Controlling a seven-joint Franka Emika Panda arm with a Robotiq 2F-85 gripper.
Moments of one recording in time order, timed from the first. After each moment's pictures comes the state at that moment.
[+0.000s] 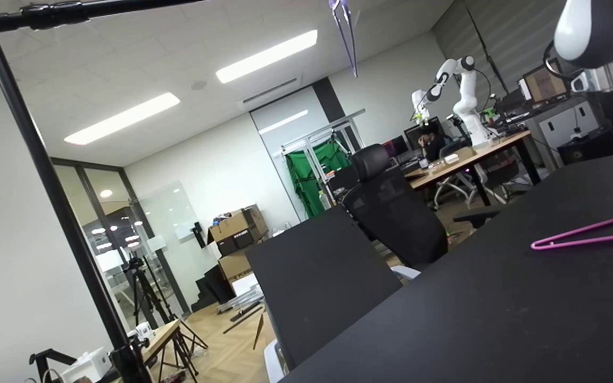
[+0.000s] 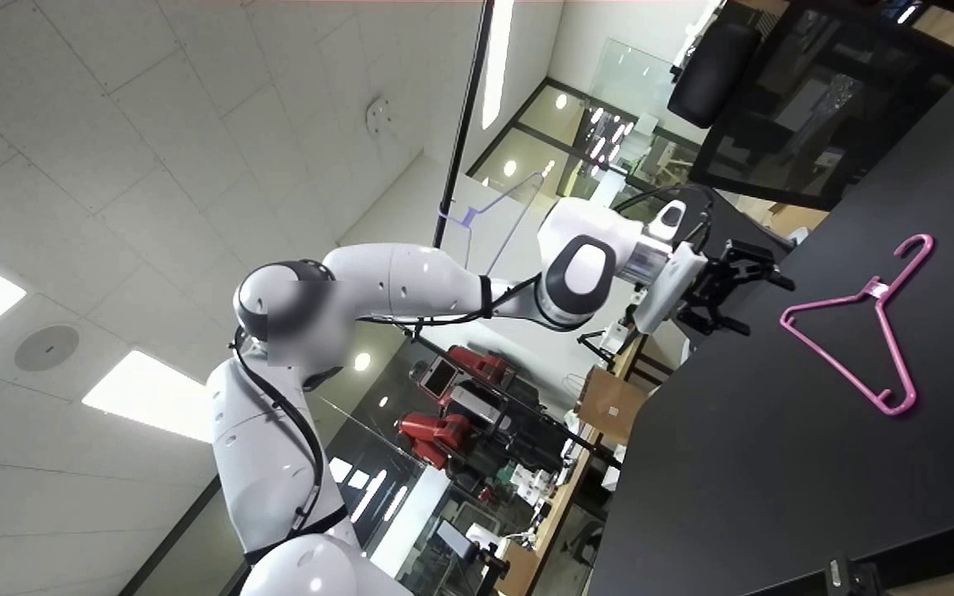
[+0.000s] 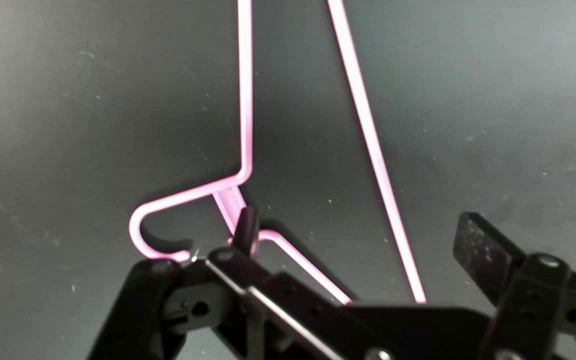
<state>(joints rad) -0.16 0.54 -0.18 -2.12 0.29 2.76 -0.66</state>
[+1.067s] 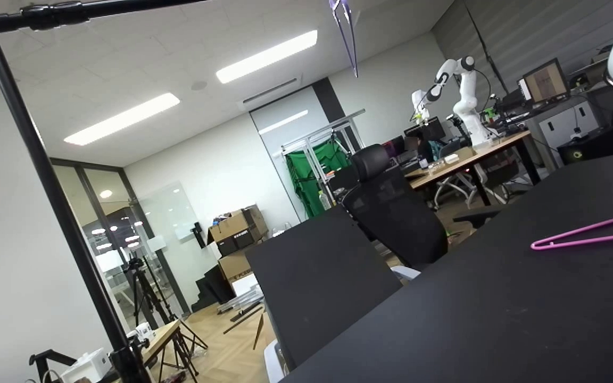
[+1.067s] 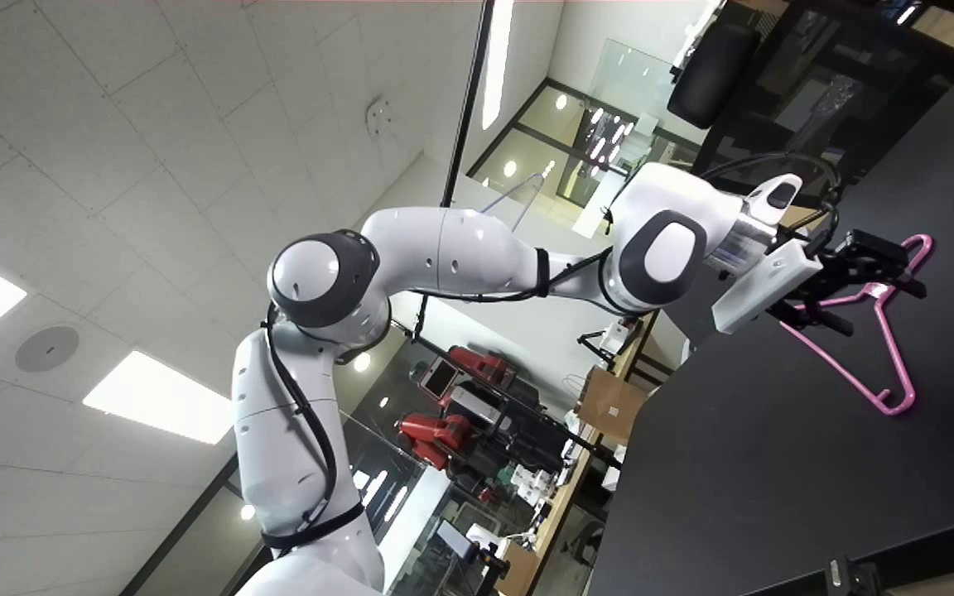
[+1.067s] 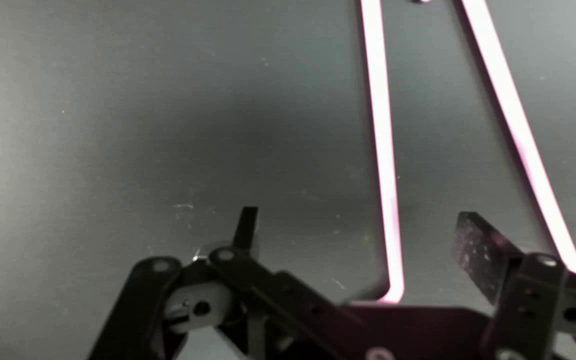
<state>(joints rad) -0.49 0.74 -0.02 -1.97 0.20 2.76 -0.54</state>
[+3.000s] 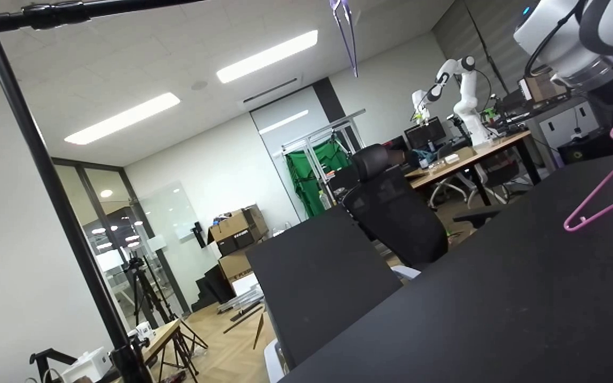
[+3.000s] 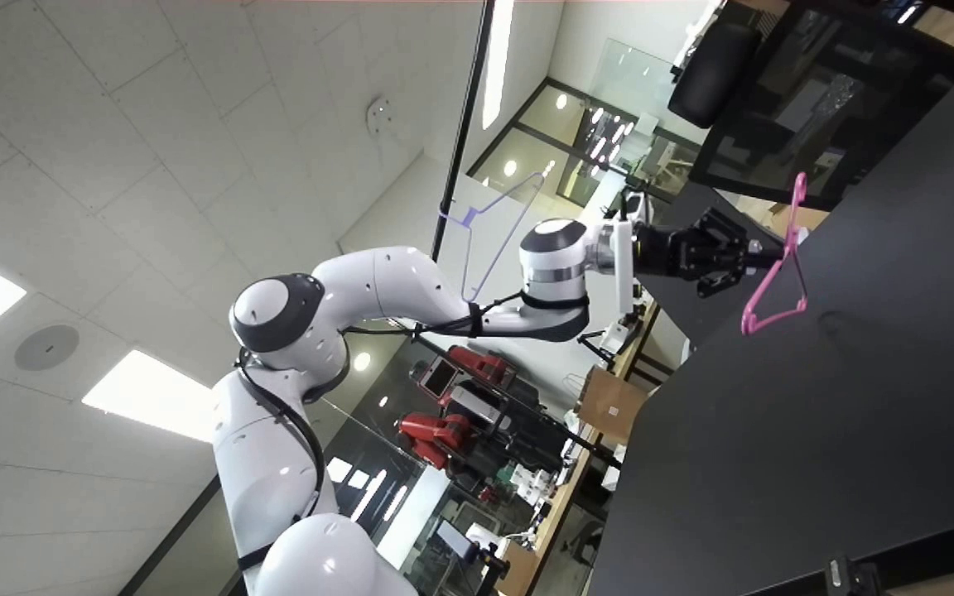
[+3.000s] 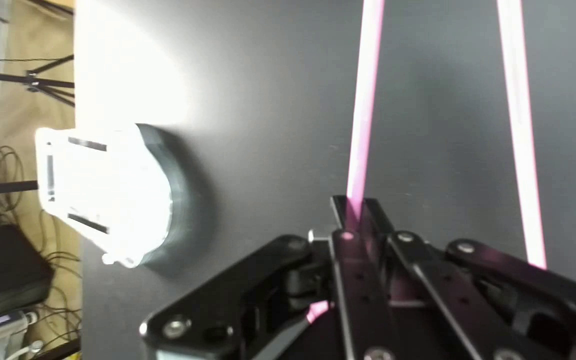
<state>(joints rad) 0.09 0.51 -0.45 -2.03 -0.59 2.47 0.07</state>
